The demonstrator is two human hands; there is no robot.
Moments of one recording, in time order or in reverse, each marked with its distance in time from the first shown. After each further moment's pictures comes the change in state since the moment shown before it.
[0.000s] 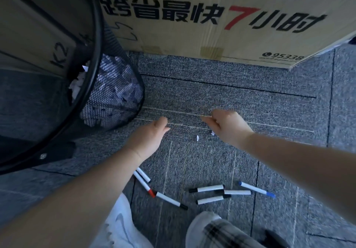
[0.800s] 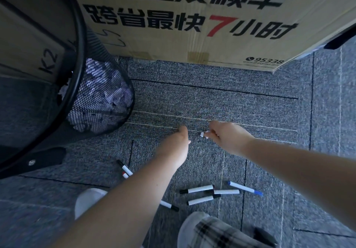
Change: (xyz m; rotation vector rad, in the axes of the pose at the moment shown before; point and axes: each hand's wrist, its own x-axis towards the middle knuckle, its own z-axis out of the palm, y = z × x) left_hand 0.030 0.088 0.031 -0.068 -0.287 -0.264; right_hand -0.029 0.000 -0.028 -0.091 -0.321 0.145
